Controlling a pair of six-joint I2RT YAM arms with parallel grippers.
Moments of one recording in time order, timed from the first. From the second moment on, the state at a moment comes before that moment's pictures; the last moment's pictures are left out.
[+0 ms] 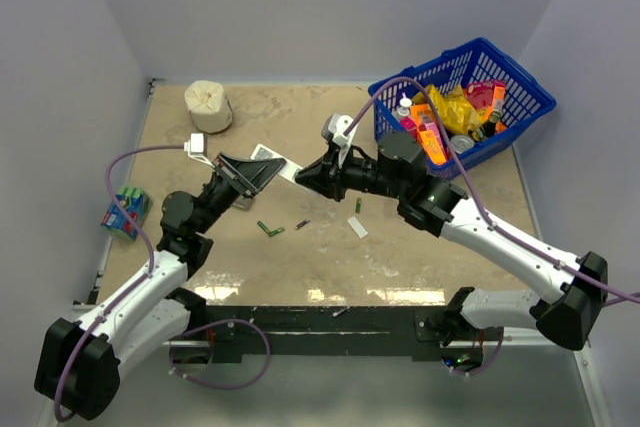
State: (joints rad) left arm -0.41 0.86 0.41 0.80 0.34 -1.30; right arm 0.85 1.22 1.12 -0.02 -0.37 0.04
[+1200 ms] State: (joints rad) left arm -0.41 0.84 0.41 0.78 0.32 -1.30; right arm 0.85 1.21 1.11 -0.04 -0.39 0.05
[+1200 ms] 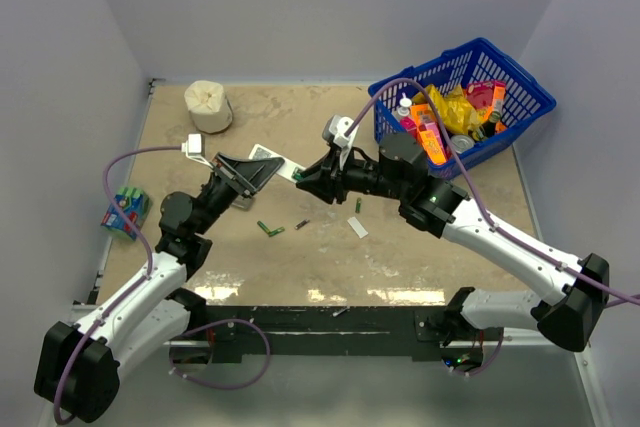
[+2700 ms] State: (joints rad) left arm -0.41 0.85 0.47 0.68 0.39 -1.22; right arm 0.85 1.41 1.61 -0.67 -0.36 -0.06
